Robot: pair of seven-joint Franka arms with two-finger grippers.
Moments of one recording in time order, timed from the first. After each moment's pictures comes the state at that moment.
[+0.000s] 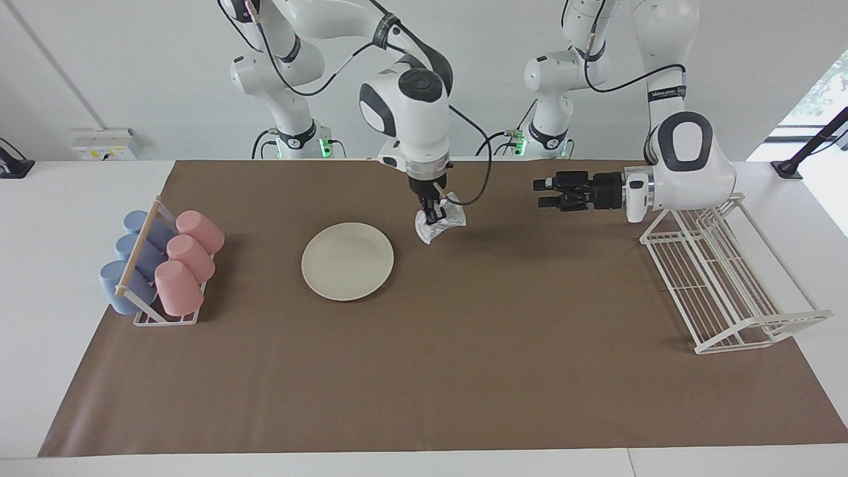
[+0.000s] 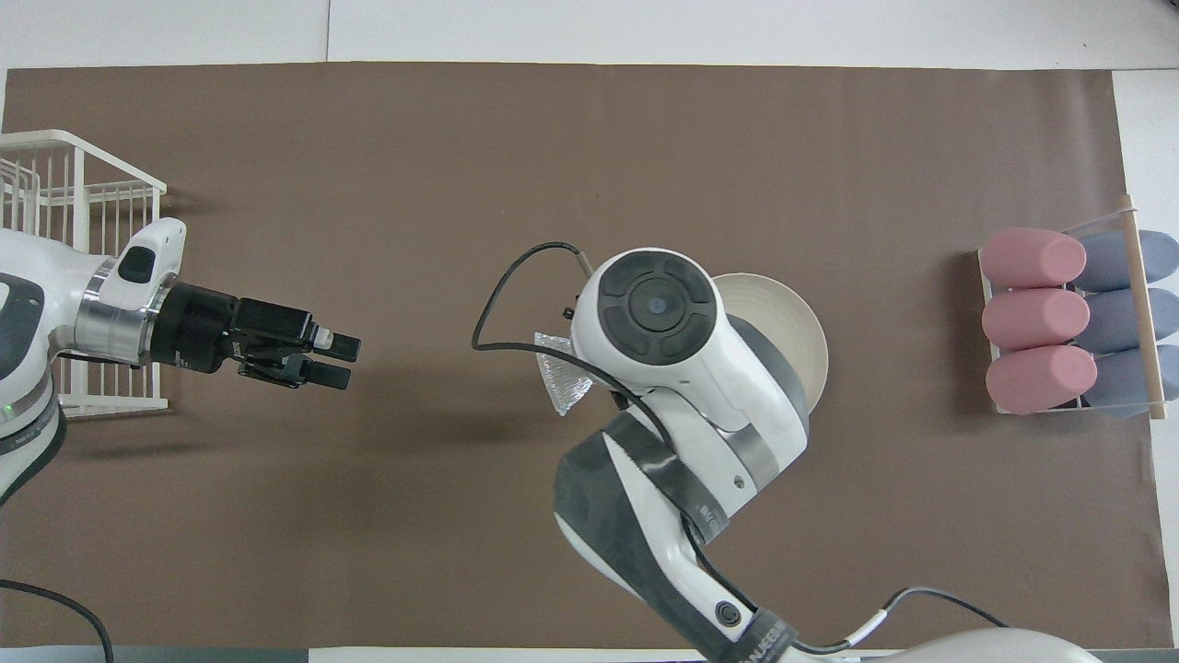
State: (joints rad) left arm 0.13 0.08 -0.09 -2.02 -0.99 1.49 0.29; right arm 0.29 0.22 0.31 -1.82 -0.02 2.08 1.81
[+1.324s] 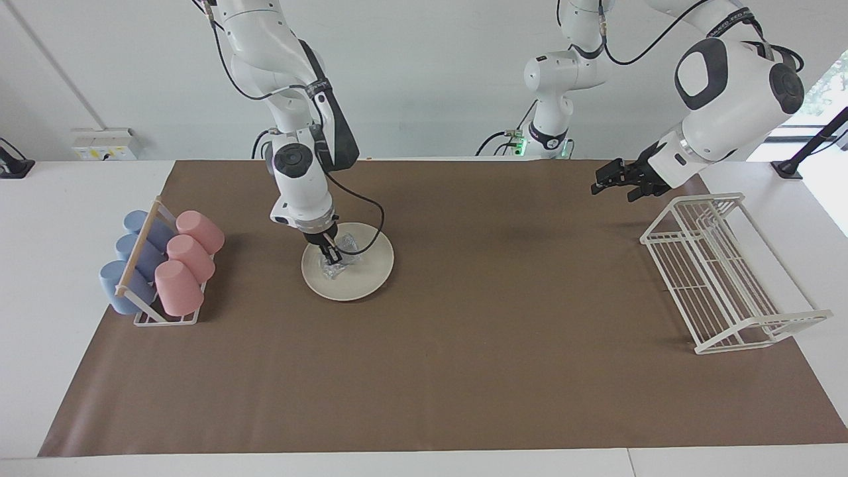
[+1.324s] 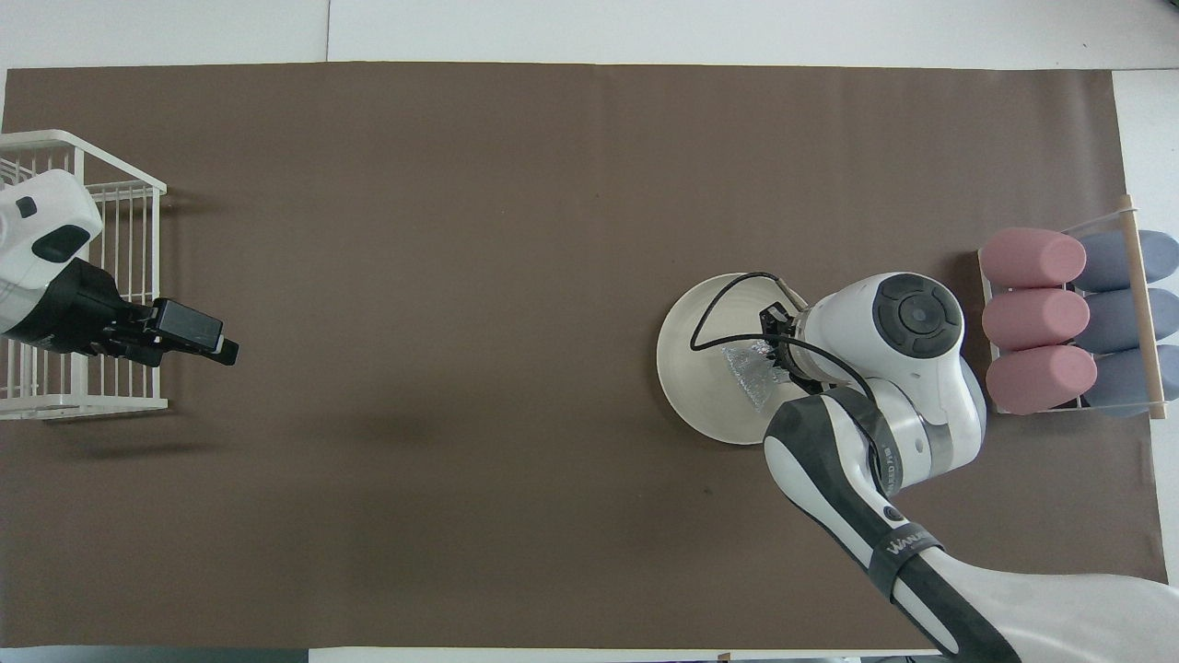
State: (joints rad) left arm 0.10 -0.01 -0.12 -1.80 -0.23 1.54 0.12; right arm -0.05 0.14 0.31 -2.25 -0.02 2.38 1.29
